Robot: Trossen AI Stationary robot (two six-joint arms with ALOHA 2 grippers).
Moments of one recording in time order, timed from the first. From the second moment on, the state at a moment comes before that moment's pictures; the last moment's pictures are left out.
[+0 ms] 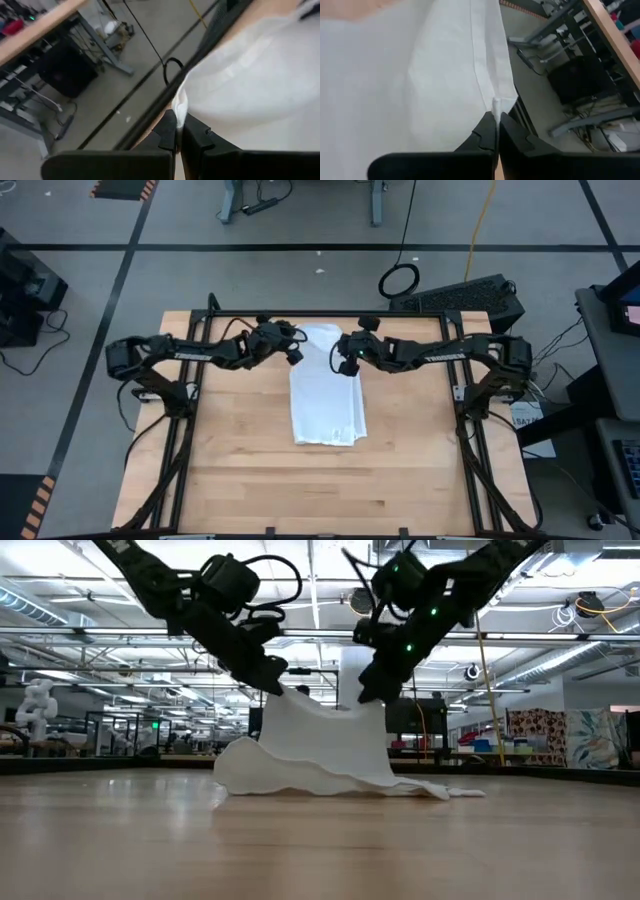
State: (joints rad) left arm 0.37 1.51 0.76 0.30 -0.48 0.19; right arm -0.26 1.65 0.97 0.04 0.53 -0.31
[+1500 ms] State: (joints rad) left arm 0.01 1.61 0.71 -0.03 0.10 -0.02; right arm 0.00 1.49 0.76 -0.10 0.50 0.36
